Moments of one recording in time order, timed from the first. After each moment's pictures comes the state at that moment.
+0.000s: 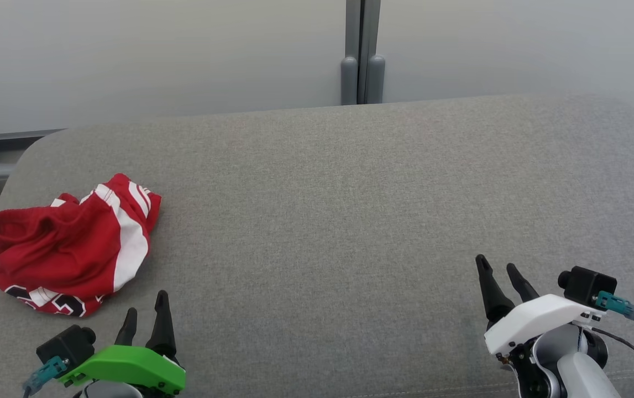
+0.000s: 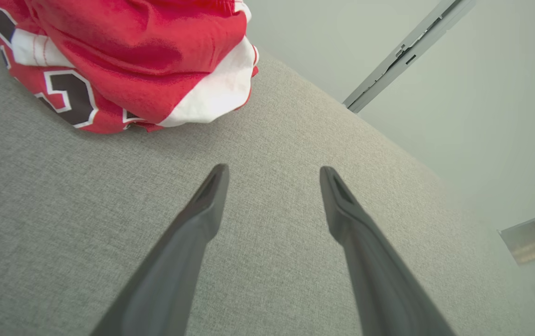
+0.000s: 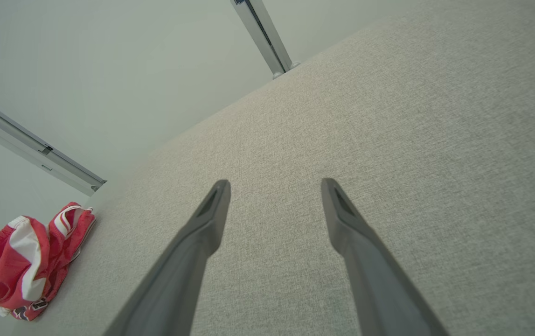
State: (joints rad) left arm -0.05 0.15 -0.17 0.33 -0.85 0.07 -0.10; right arm -0.14 -0.04 0.03 0.36 0.58 0.13 -0.02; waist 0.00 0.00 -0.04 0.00
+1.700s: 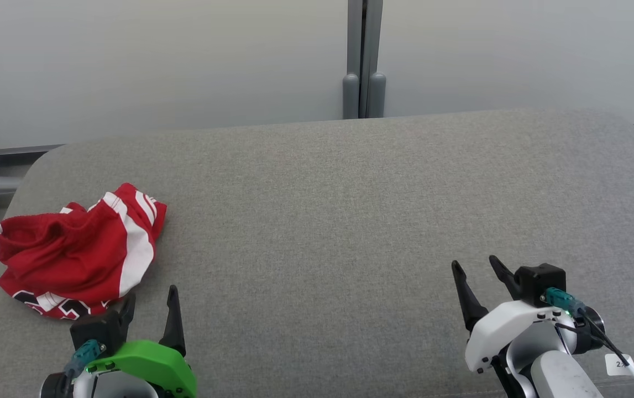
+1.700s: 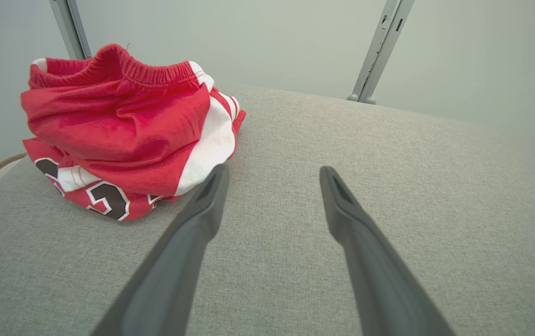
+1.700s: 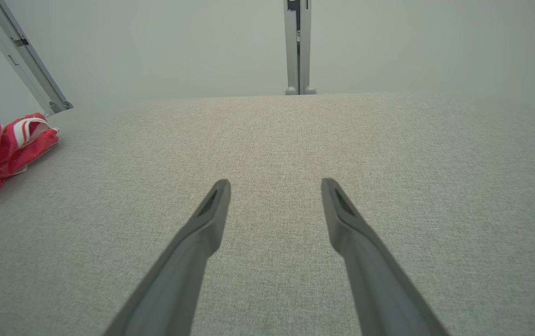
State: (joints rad) left arm -0.05 0.25 -0.32 0.23 -0.54 0.21 -0.07; right arm -0.14 -0.05 0.09 0.34 0.16 0.13 -0.04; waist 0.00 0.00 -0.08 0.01
